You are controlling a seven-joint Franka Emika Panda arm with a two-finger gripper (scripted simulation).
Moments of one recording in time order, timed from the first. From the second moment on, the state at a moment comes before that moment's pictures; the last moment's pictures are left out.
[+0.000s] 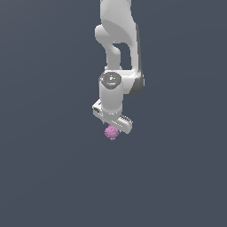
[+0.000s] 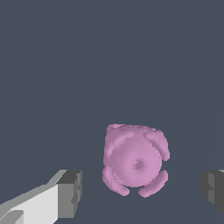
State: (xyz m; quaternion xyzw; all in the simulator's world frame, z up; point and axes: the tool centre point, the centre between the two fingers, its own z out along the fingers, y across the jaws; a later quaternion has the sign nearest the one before) arm -0.016 -0.007 0.098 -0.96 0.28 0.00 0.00
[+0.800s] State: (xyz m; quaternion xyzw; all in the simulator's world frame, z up) arm -0.019 -0.009 0.079 -0.95 0.32 0.00 0.00
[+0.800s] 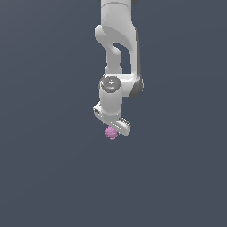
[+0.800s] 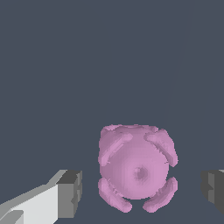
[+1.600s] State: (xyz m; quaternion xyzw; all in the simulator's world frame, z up) arm -0.019 -0.008 0.040 -0.95 0.32 0.00 0.00
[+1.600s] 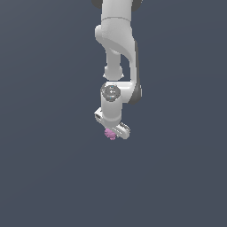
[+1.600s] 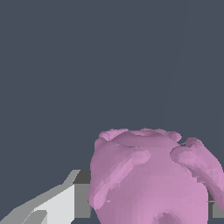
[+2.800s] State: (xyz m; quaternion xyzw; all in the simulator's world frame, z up) arm -0.006 0.022 0.124 -0.95 0.32 0.00 0.00
